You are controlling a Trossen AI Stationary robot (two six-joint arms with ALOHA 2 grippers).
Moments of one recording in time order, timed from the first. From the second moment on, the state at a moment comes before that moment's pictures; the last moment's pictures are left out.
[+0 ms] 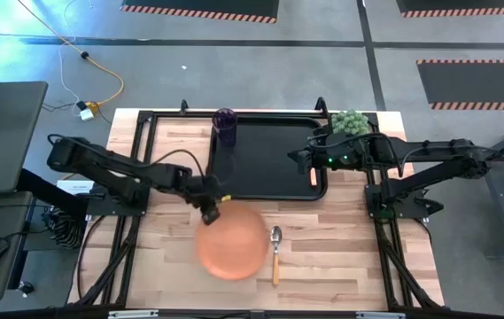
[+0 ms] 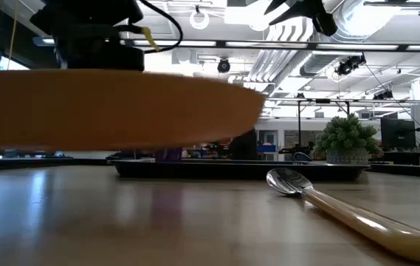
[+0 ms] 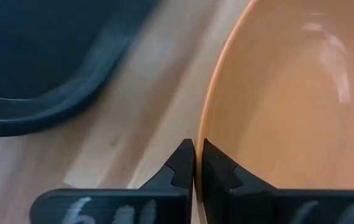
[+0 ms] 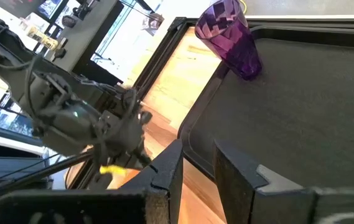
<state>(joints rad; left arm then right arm) -0.10 1.38 0.75 -0.42 0.07 -0.68 0.01 1.14 1.12 -0.49 0.32 0.96</state>
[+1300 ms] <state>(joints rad) 0.26 1.61 0.96 -0.28 -0.19 -1.10 0.01 1.14 1.12 -0.50 0.28 0.91</state>
